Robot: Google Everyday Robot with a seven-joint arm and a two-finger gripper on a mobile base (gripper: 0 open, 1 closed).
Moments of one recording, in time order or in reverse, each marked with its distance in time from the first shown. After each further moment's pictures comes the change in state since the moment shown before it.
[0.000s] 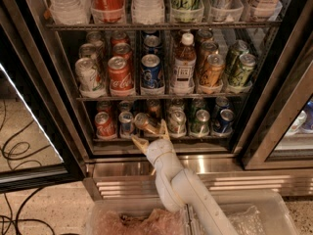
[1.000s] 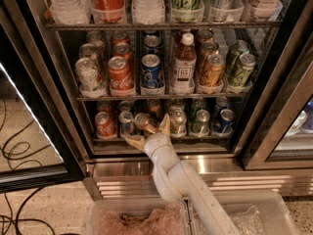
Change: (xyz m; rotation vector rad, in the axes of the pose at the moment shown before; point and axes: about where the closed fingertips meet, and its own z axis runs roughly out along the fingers) arm -0.008 -0.001 0.023 -0.003 0.008 -0.018
